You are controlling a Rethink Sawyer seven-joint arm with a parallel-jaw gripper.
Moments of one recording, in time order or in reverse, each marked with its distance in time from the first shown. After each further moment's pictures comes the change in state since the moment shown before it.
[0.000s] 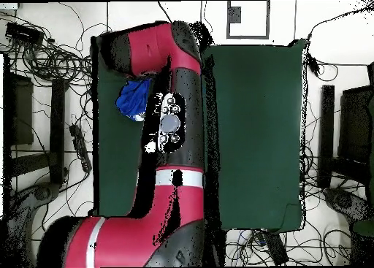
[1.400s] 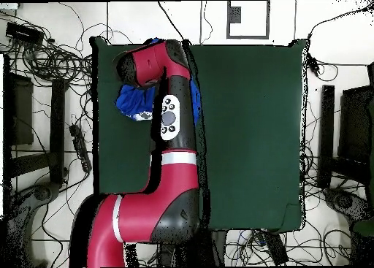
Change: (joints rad) arm -0.005 0.327 0.026 -0.317 -0.081 0.005 0.000
